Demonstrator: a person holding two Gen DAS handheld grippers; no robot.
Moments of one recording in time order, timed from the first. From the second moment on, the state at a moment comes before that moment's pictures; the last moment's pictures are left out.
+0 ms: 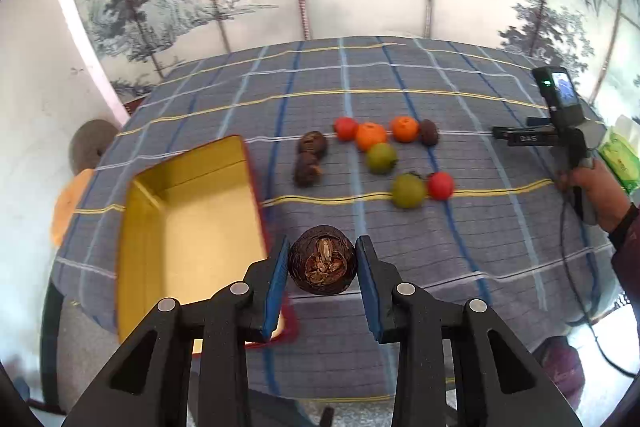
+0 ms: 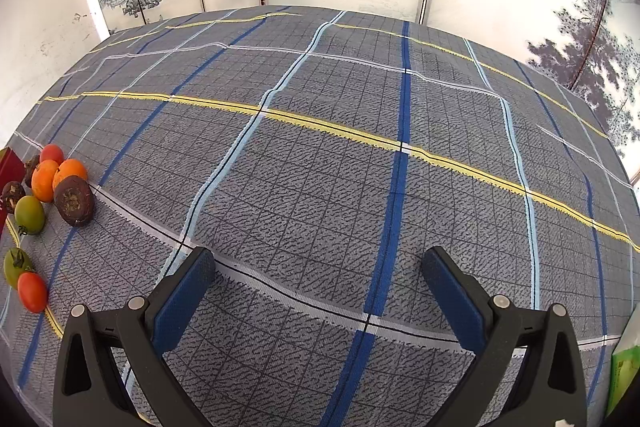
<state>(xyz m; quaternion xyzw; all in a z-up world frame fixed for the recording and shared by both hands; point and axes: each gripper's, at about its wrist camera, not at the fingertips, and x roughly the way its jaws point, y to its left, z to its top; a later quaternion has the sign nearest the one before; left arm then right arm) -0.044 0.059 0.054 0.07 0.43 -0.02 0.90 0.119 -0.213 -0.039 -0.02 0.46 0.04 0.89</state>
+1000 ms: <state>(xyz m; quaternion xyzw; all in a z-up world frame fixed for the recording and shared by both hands) 0.069 0.222 -0.014 0.14 0.47 0.11 0.87 0.119 -0.212 -0.039 -0.02 0.46 0.04 0.89</state>
